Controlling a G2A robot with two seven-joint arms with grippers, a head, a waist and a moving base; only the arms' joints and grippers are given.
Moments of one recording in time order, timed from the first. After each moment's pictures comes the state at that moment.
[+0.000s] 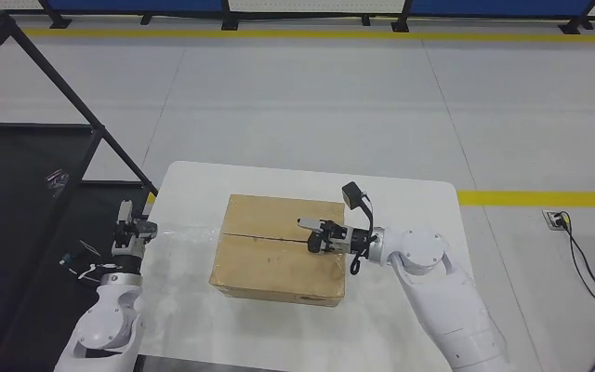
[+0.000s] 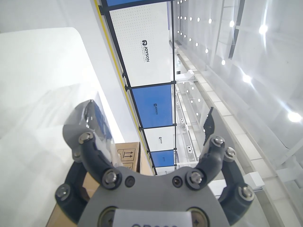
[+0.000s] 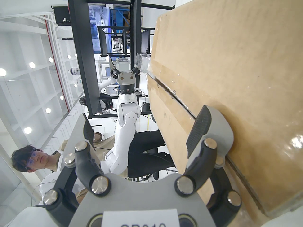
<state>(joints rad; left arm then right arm) 1.23 -1.12 -1.59 -1.46 -0.32 -0.24 0.06 -0.74 -1.39 1.20 -1.21 0.07 -0.02 1.00</state>
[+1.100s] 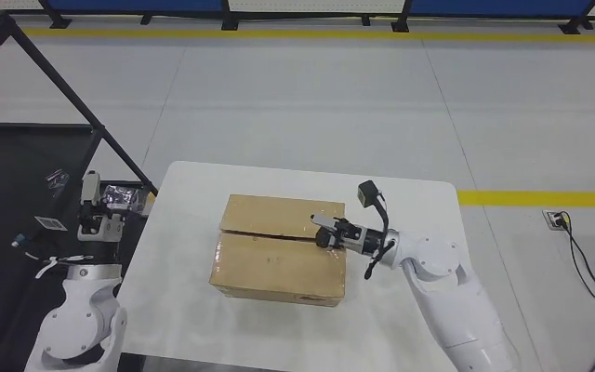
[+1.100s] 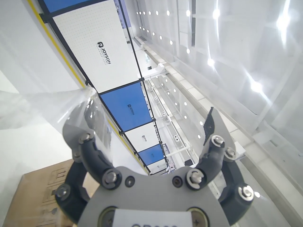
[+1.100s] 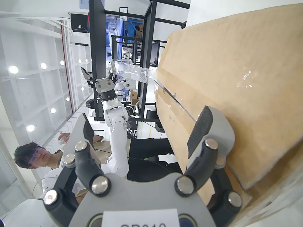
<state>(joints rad) 1.29 -1.13 -1.69 -1.82 -0.25 -0.24 0.01 -0.83 -1.35 1.27 -1.32 0.14 -0.11 0.98</state>
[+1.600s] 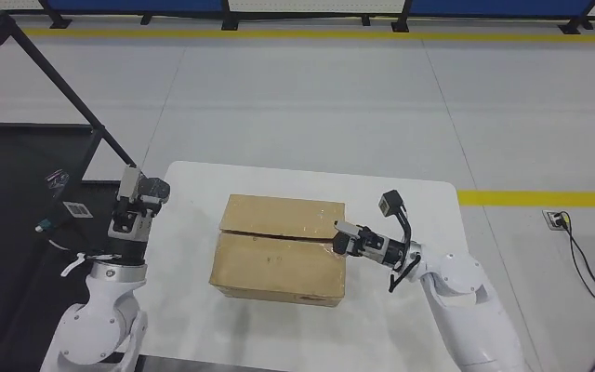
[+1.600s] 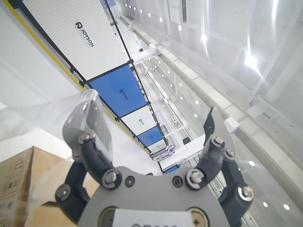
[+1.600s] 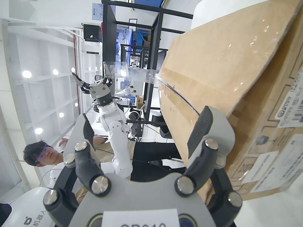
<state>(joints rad) 1.28 -1.14 -1.58 -1.96 -0.13 -0.17 0.00 -0.93 -1.31 1.36 -1.39 0.19 -0.15 1.00</state>
